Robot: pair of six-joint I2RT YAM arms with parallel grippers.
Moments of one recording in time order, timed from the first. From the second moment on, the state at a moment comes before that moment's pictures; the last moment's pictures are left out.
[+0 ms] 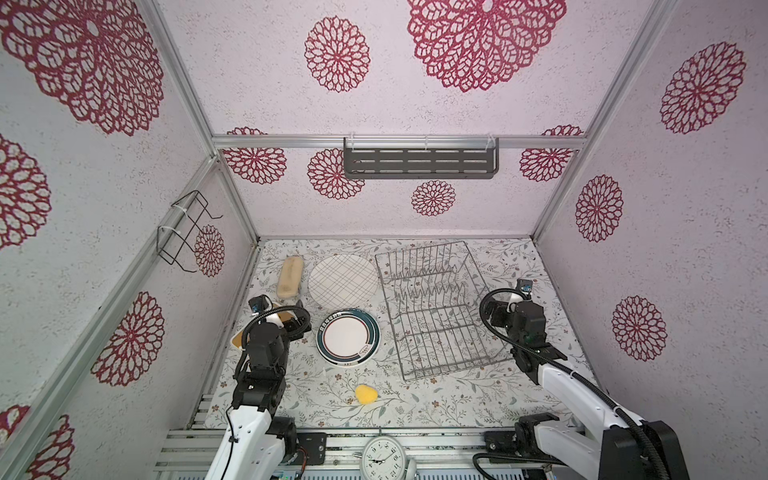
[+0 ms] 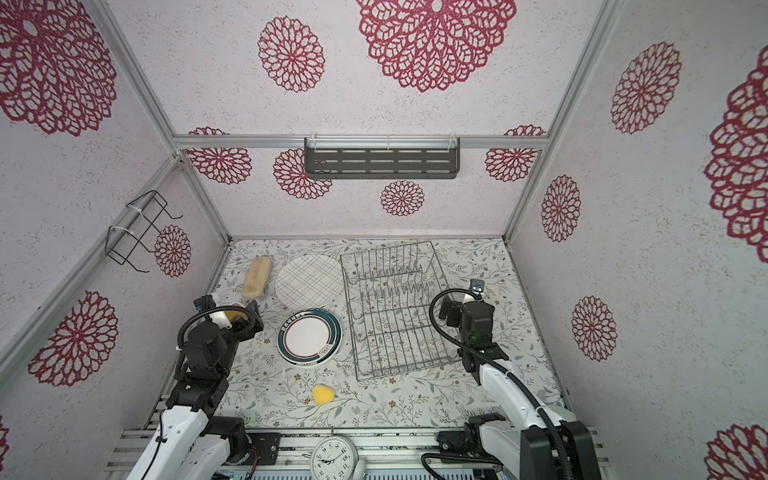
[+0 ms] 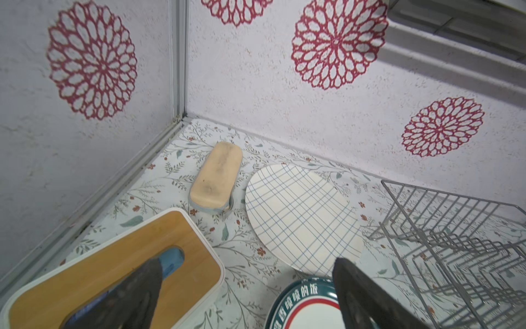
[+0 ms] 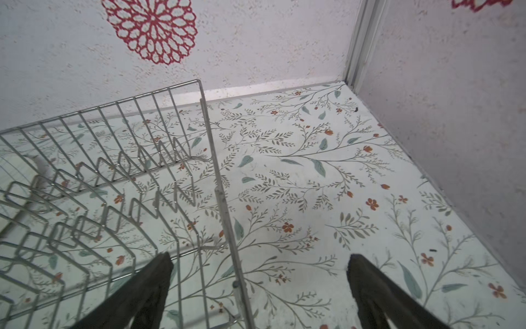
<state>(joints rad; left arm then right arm) -0.08 0.61 0.38 0.00 -0.25 -0.29 0.18 1.04 0.43 0.23 0.25 0.17</state>
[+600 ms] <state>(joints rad) -0.08 0.76 0.34 0.28 -0.36 -0.17 0.02 1.30 0.30 0.81 0.12 0.05</state>
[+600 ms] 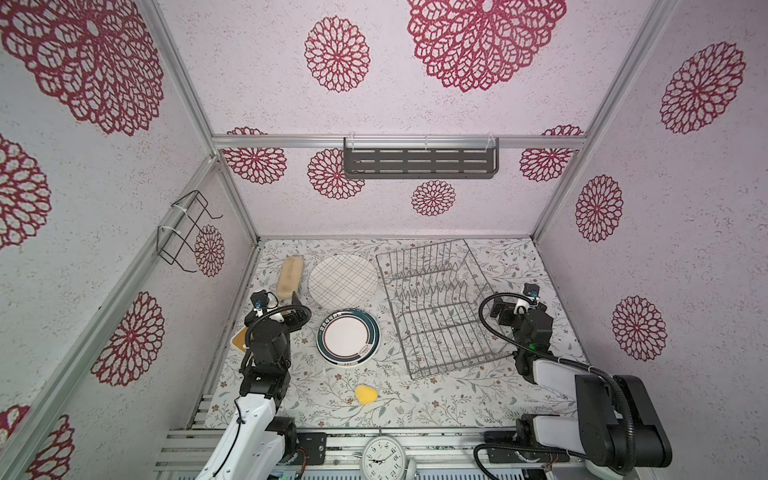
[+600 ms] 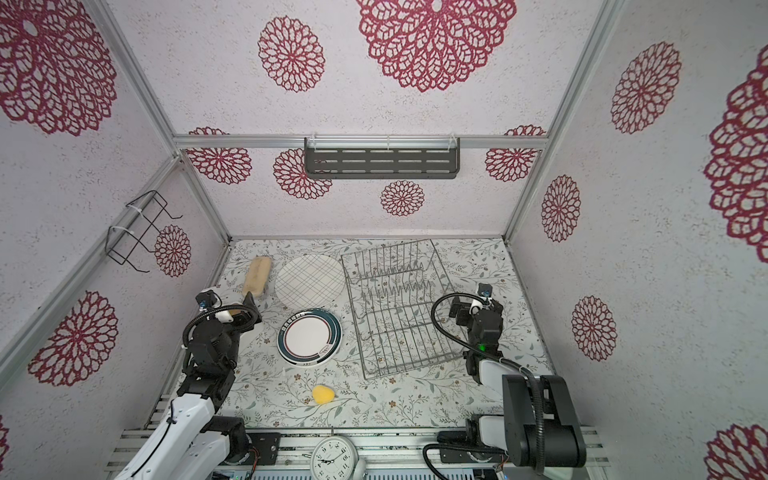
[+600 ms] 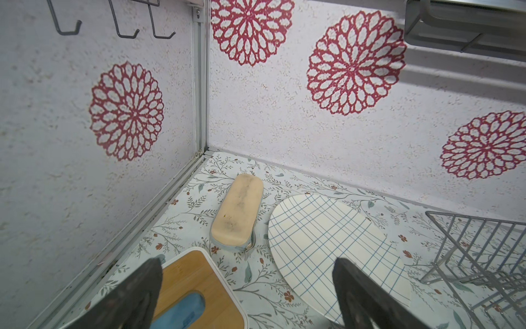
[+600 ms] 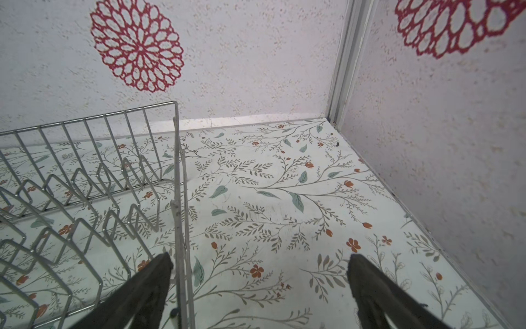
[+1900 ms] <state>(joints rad) -0.02 1.17 0.25 0.75 -0.41 -0.06 0.02 1.20 0.23 0.85 -0.16 -0.07</state>
